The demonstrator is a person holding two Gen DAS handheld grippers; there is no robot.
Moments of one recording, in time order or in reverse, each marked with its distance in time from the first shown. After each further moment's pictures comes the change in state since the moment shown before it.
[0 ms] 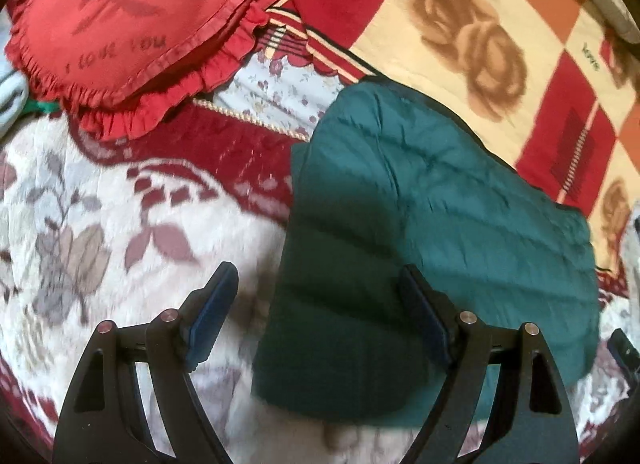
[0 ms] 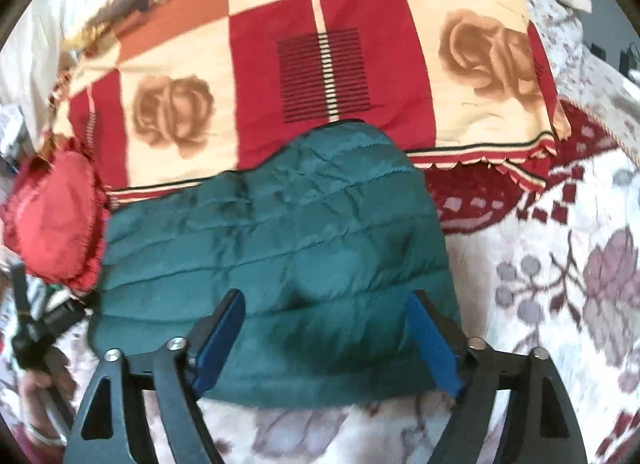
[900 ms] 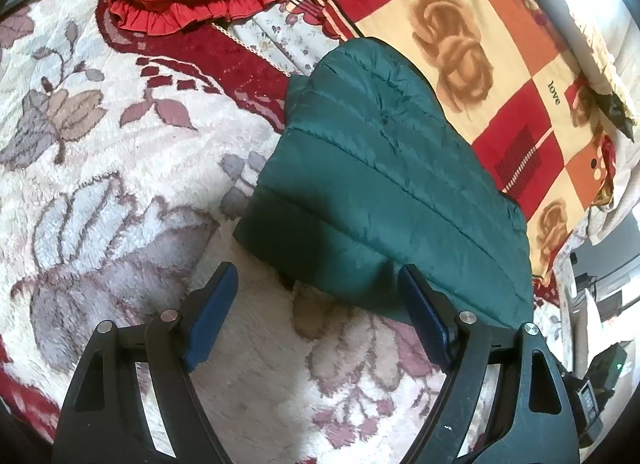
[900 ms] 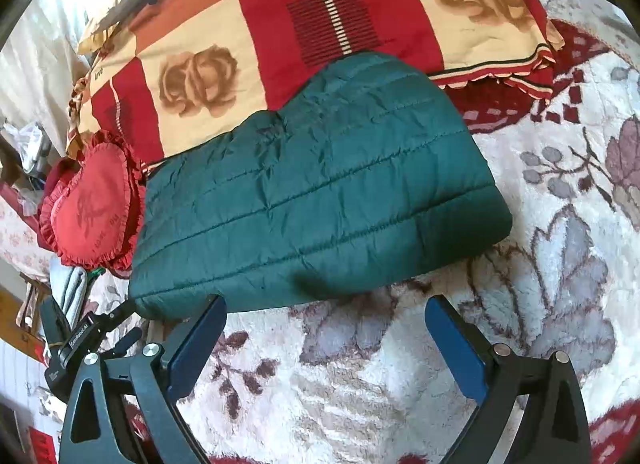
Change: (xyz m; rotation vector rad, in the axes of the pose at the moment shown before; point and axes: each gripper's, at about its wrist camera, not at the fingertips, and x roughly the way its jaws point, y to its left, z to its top) left arm -0.025 0.025 -0.075 -0.205 0.033 -0.238; right arm -0.010 0.008 -0.066 0.118 0.088 0.127
